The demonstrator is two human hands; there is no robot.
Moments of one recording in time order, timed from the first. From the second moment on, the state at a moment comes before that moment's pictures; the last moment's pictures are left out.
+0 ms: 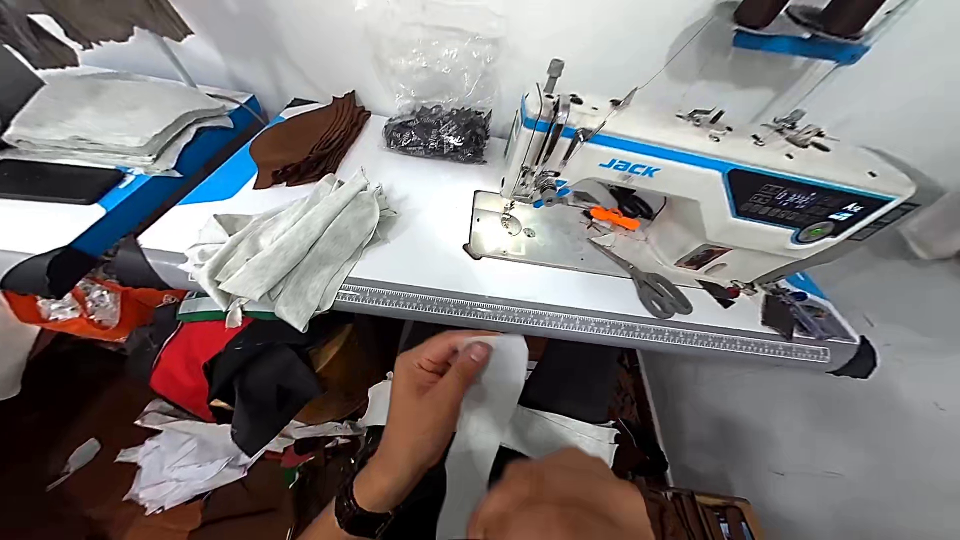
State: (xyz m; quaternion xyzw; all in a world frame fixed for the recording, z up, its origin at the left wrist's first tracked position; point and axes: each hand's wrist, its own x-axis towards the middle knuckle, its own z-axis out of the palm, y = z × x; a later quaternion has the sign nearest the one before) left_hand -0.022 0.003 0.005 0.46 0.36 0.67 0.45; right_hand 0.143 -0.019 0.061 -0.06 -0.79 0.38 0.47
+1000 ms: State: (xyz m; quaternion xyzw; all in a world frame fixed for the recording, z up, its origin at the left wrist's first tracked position) left_hand 0.009 -0.017 0.017 0.40 0.23 0.73 0.51; right_hand 0.134 0.026 0.034 -0.34 -0.67 0.24 0.62
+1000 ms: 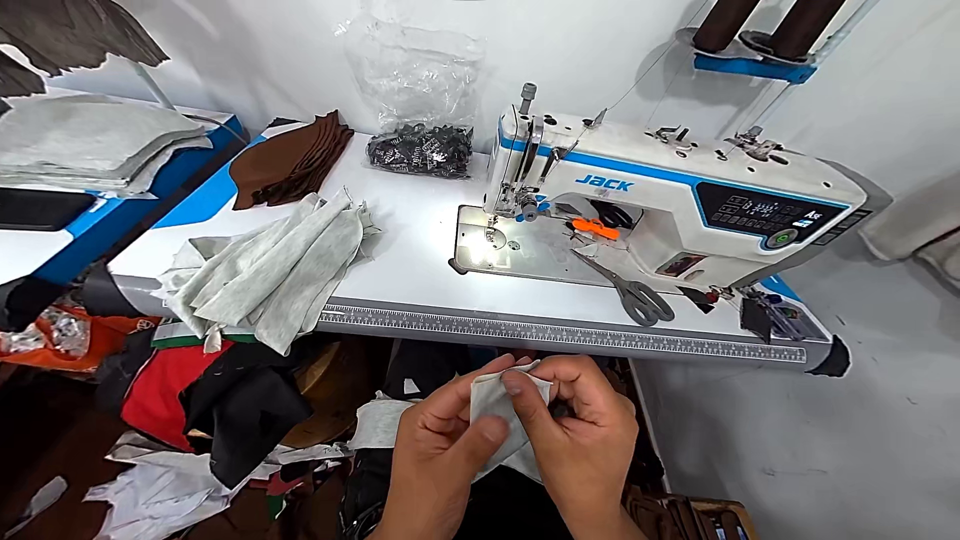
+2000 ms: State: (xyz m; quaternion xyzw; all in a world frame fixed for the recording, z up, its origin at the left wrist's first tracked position) left_hand -0.007 0.000 0.010 0.43 0.36 0.74 0.38; right_hand 0.146 0.040 0.018 -0.30 -0.61 0.42 0.60
